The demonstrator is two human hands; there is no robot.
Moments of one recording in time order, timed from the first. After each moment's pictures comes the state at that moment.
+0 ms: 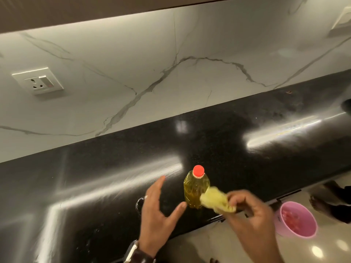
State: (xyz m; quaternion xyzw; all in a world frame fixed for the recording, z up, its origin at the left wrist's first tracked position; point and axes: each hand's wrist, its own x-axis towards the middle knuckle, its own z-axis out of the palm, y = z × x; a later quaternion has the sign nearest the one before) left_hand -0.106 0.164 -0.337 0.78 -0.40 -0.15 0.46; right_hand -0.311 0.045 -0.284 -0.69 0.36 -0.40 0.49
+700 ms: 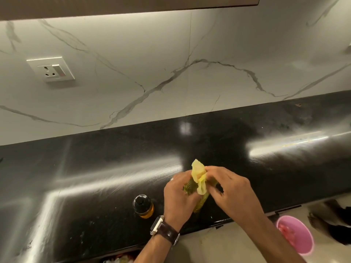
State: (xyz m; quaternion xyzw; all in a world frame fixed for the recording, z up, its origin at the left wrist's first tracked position) left_hand -0.132 0.086 -0.329 0.73 -0.41 -0.13 0.54; right_hand -0.265 -0.020 -0.266 -0.93 0.20 -0.26 0.17
